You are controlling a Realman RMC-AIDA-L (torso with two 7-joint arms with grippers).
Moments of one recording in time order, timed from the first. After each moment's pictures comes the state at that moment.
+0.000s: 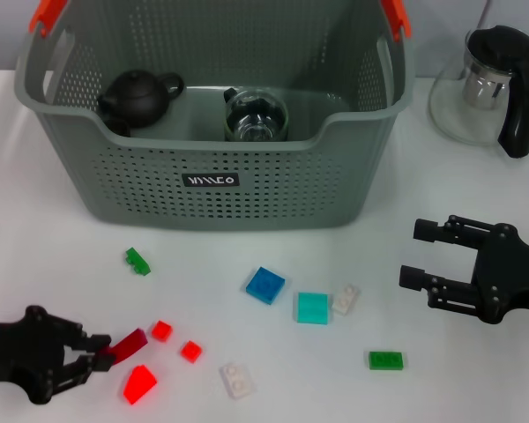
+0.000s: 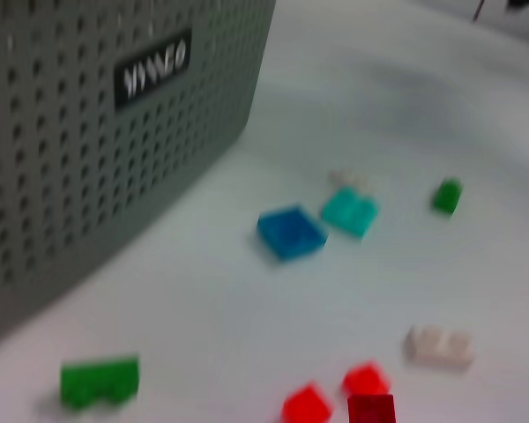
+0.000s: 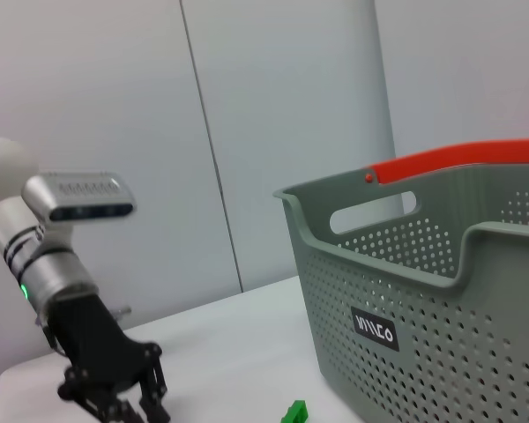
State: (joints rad) left arm -0.40 -2.16 0.30 0.97 2.63 1.81 -1.20; right arm 0.38 2.05 -0.80 -0.55 -1.78 -1.66 1.13
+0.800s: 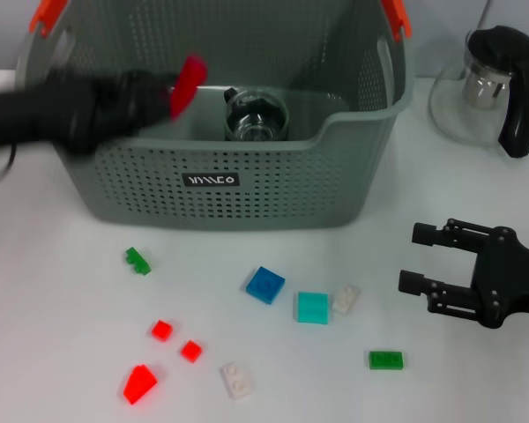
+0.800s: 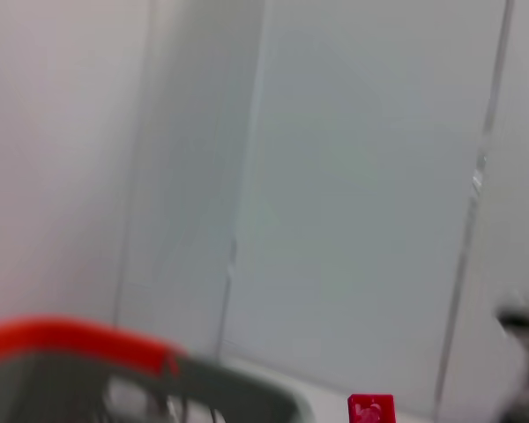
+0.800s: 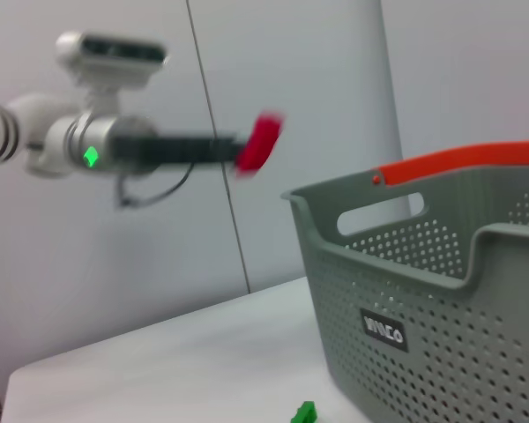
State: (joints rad) left arm -0.64 -2.07 0.21 0.91 2.12 1.99 -1.51; right arm 0.38 2.05 -0.80 -0.55 -1.79 -1.67 1.13
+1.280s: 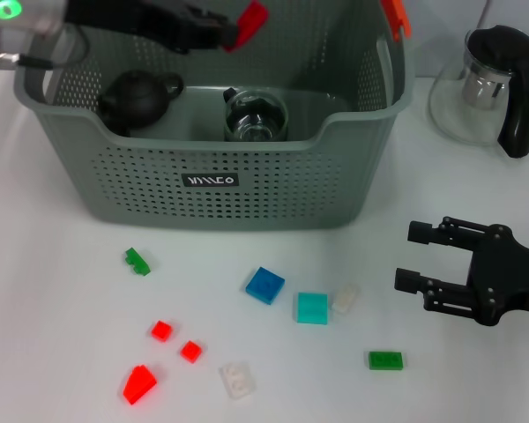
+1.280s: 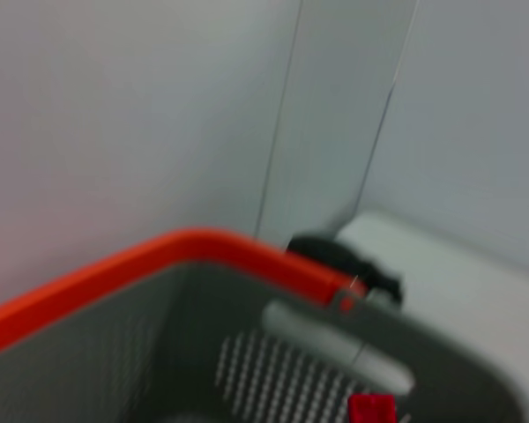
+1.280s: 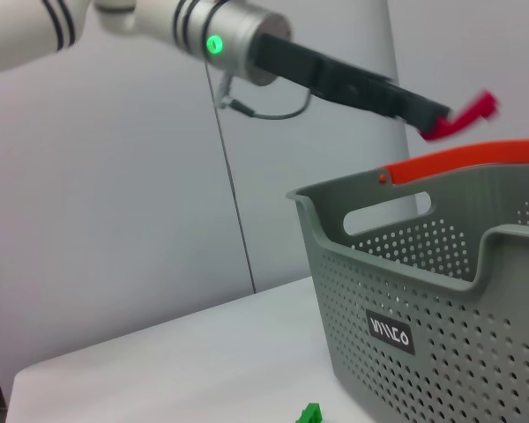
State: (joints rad) left arm -0.81 -2.04 0.75 1.15 2.23 1.56 -2.10; right arm 0.39 2.05 -0.80 -0.55 -1.79 -1.67 1.13
